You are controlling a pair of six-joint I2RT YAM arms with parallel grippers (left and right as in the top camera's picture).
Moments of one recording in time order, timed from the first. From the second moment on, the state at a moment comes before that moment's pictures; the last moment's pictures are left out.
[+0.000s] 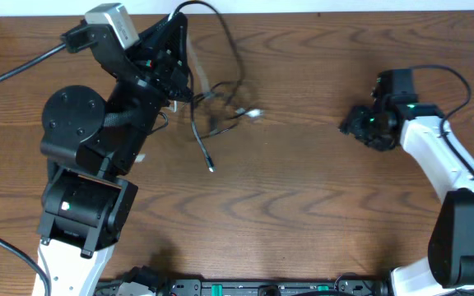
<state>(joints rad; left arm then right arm) -0.32 1.06 1.36 -0.19 0.10 -0.49 0.04 1.70 1.10 -0.61 -0.21 0.51</state>
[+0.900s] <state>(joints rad) -0.32 1.12 1.36 -0.11 0.14 -0.67 0.43 1.70 1.10 -0.25 -0.52 0.44</state>
